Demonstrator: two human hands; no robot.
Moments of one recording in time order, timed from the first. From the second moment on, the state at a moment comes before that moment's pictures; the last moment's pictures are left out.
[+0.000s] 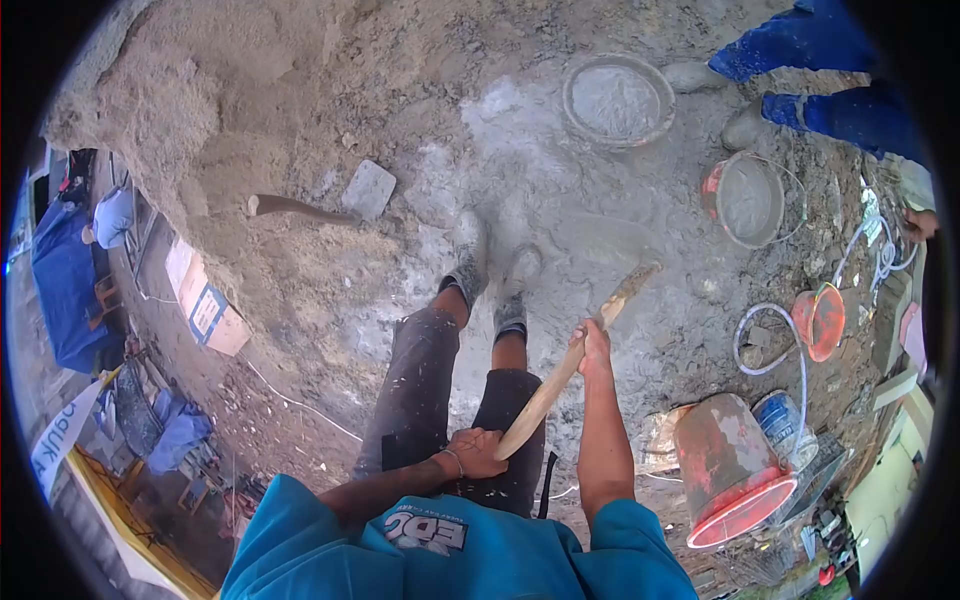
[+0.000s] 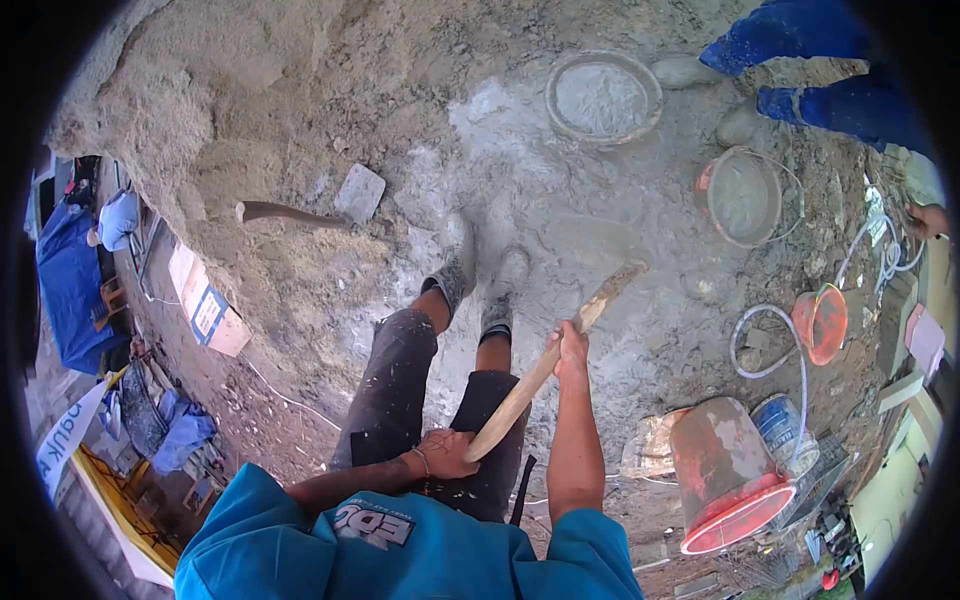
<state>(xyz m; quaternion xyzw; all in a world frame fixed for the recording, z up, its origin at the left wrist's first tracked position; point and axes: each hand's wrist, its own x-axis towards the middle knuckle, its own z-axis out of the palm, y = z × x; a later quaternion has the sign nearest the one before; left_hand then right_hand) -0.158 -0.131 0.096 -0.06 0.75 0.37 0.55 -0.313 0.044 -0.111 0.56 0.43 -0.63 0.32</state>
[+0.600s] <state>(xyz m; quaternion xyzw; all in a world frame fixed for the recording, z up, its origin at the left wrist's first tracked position) -0.134 0.045 -0.074 -0.36 0.63 0.56 0.41 -0.278 0.032 -0.197 0.05 0.84 -0.25 0.48</state>
